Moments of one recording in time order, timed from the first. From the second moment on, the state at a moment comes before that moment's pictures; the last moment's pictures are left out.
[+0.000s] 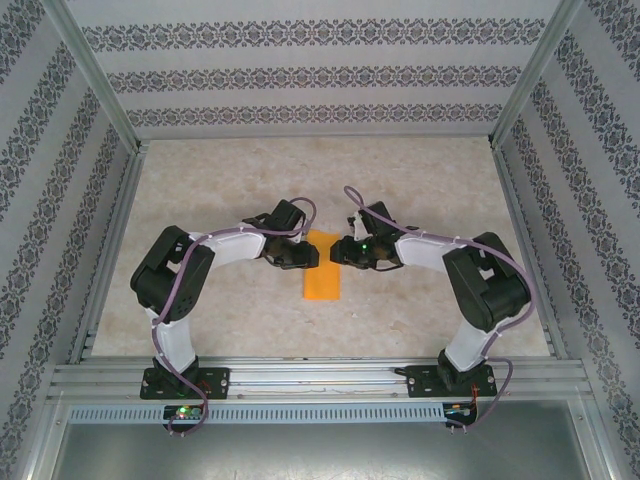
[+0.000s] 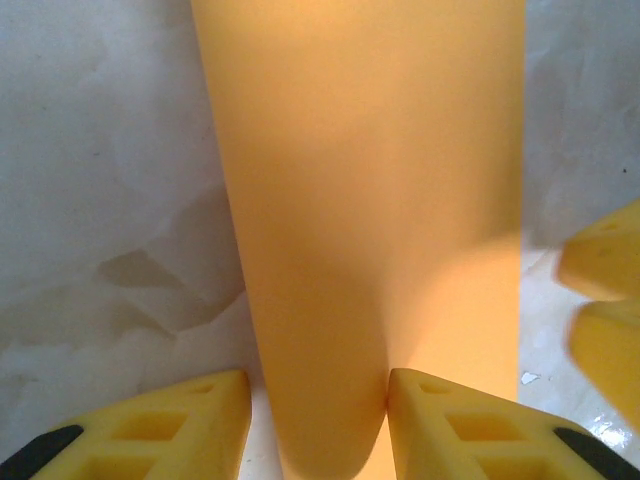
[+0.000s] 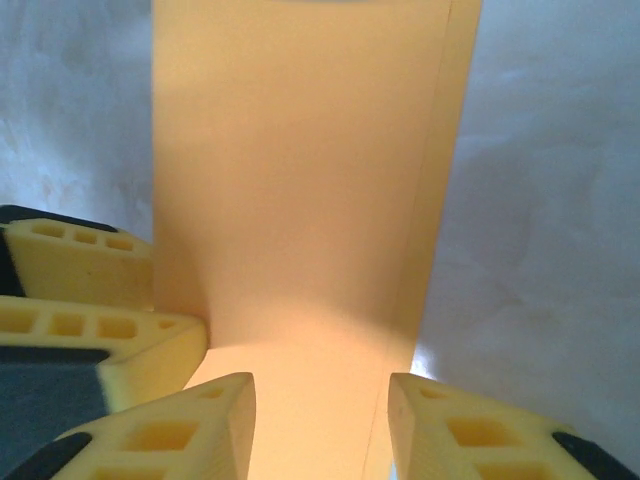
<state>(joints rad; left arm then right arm) -0.56 1.87 1.10 -0.36 0.33 -0.55 0.47 1.71 0.87 -0.16 -0.46 0.61</state>
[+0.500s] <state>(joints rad) -0.58 1.91 1.17 -0.45 0.28 -0.58 0.34 1.47 0.76 -0.24 -0.34 0.59</state>
